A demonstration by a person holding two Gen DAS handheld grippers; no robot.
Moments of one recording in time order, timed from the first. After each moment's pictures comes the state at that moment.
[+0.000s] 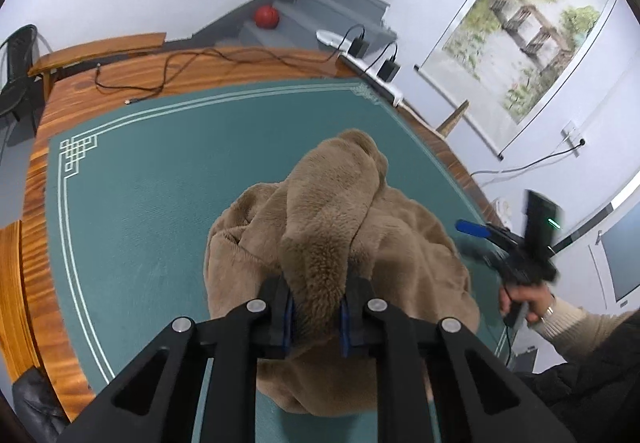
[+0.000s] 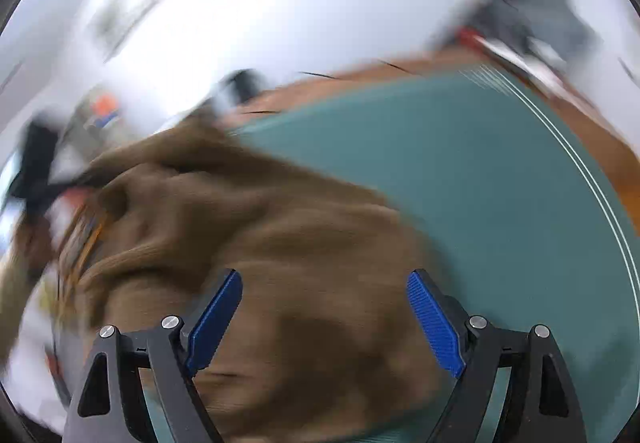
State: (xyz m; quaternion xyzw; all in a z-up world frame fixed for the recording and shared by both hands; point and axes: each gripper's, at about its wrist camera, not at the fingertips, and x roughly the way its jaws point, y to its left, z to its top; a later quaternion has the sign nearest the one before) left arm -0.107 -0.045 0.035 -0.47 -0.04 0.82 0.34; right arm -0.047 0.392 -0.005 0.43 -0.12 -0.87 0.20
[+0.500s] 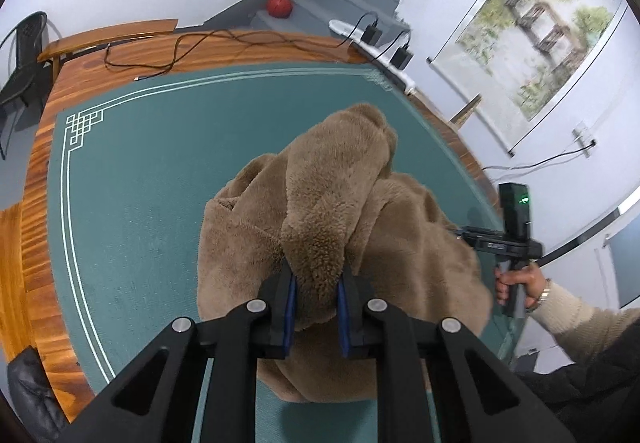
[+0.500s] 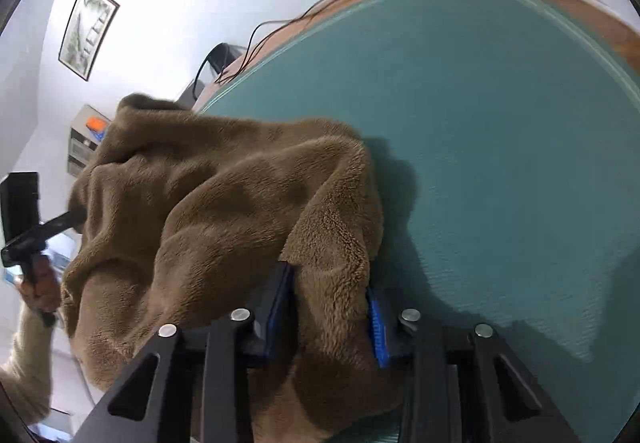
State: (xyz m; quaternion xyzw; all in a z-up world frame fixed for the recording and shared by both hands) left arm -0.116 -0.032 0.003 -0.50 -0.01 0.81 0.30; right arm -0.065 0.425 -0.060 0.51 -0.18 -0.81 0.23
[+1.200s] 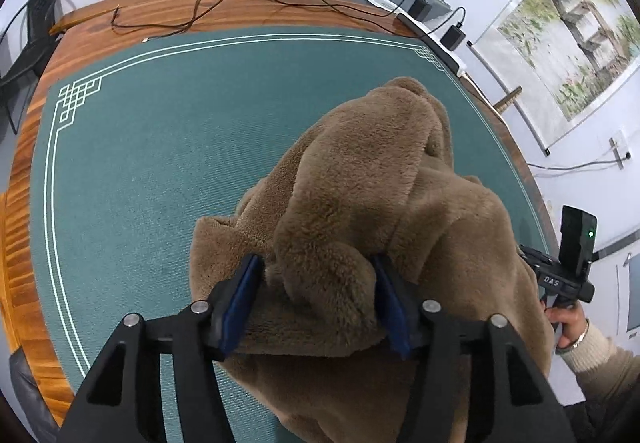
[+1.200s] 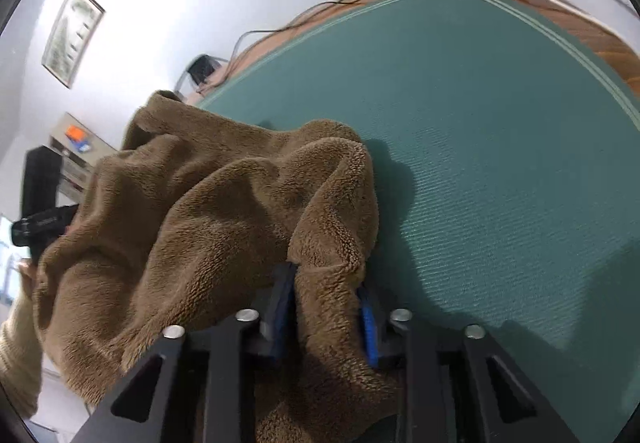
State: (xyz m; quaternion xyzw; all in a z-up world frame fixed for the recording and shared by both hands) left arm -0.173 -0.026 -0.053 -0.55 -0.02 0.79 0.27; right arm -0.037 0.402 -0.052 0.50 -0.16 -0.83 0.18
